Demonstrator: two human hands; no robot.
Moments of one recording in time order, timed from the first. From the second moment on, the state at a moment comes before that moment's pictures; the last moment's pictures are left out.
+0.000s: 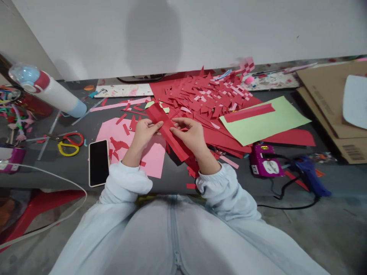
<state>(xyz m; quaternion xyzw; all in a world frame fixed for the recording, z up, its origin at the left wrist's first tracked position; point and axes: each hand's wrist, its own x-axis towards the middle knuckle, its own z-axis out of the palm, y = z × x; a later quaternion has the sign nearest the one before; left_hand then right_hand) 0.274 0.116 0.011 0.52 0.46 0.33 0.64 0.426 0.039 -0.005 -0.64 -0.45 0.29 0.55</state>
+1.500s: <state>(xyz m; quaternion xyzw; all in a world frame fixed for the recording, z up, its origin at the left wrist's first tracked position) 0.276 0.117 0.004 0.54 0.46 0.39 0.58 0.411 0.033 -0.010 -0.59 -0.63 0.11 0.50</state>
